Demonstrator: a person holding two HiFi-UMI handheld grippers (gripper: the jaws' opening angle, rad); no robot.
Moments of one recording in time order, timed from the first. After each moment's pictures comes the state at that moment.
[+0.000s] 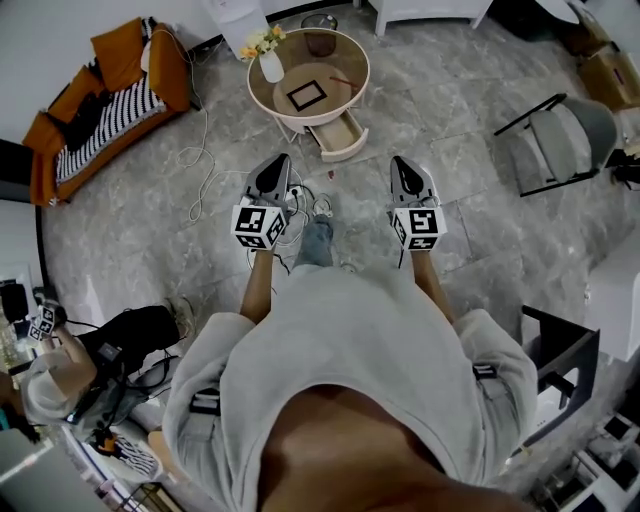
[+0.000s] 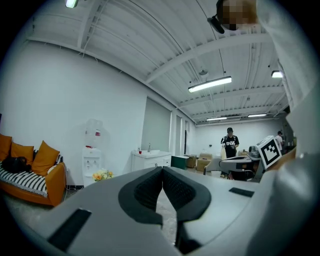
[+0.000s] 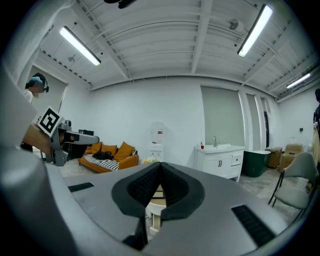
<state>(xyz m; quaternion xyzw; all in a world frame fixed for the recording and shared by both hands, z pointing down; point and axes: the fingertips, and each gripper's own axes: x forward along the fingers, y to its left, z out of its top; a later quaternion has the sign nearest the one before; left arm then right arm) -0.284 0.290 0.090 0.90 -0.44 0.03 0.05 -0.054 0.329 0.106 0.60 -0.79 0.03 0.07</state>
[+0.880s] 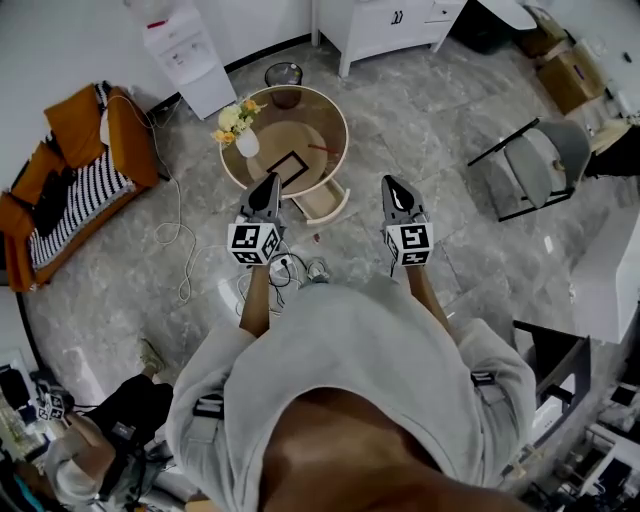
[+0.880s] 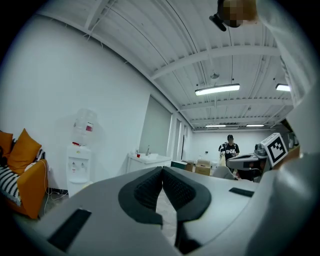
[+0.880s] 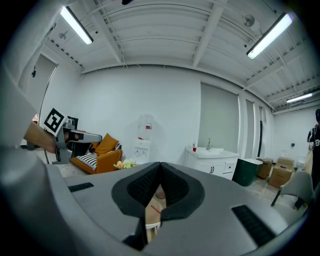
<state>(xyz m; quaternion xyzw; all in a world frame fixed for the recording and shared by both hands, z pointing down) -0.283 -0.009 0.096 0.92 -0.39 0.00 0.07 -0.053 0.074 0.086 0.65 -0.75 0.02 0.13</state>
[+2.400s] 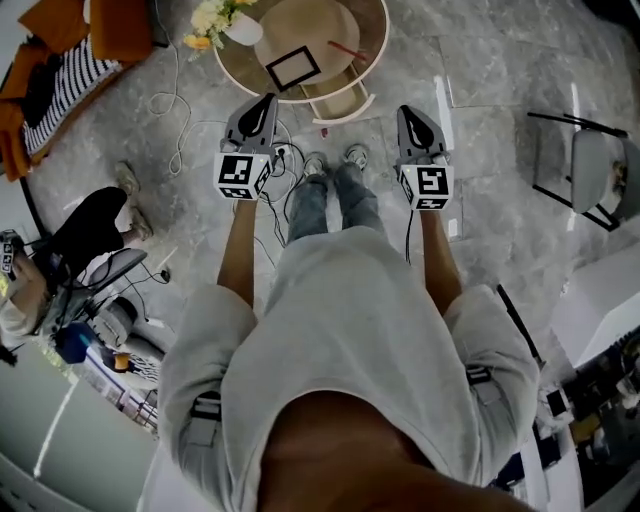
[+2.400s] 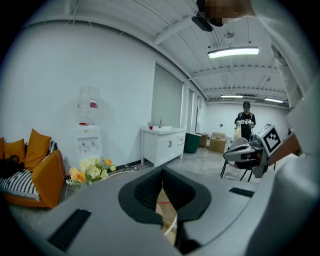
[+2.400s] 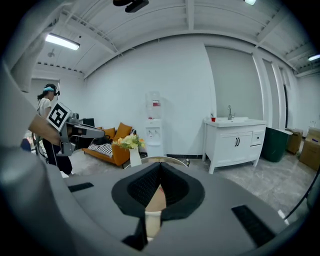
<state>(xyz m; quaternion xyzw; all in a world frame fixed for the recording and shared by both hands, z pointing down) -0.199 -0.134 0.247 0.87 -0.45 0.16 0.11 0.039 -0.093 0.269 0.54 -0.81 0.14 0.16</state>
